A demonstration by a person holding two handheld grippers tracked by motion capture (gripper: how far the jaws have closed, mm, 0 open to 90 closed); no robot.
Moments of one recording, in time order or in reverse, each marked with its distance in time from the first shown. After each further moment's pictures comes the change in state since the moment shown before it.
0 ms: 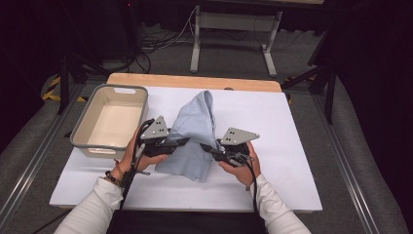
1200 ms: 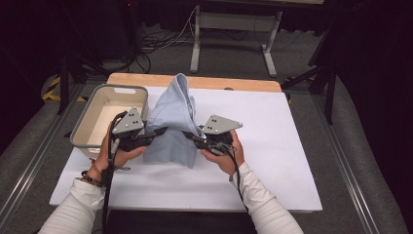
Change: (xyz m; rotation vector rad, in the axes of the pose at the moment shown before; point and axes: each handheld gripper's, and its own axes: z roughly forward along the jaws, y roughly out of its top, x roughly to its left) left arm 0.020 0.003 -0.060 -0.025 0.140 -0.025; right arm 0.013 0.056 0.029 -0.088 -0.014 -0.068
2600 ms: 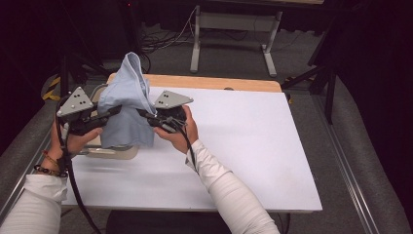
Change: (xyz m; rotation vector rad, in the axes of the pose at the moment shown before) left arm 0.070 -0.013 -0.081 0.008 0.221 -0.043; right arm 0.016 0.068 0.105 -0.101 0.046 0.035
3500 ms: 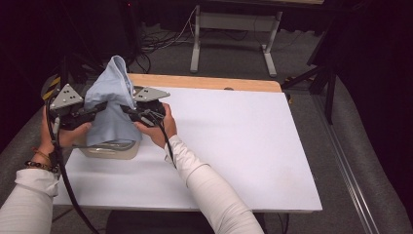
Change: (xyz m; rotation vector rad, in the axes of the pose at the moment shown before) left arm 0.040 -0.026 0.002 0.098 0.105 -0.047; right arm 0.001 -0.008 0.073 0.028 0.006 0.116
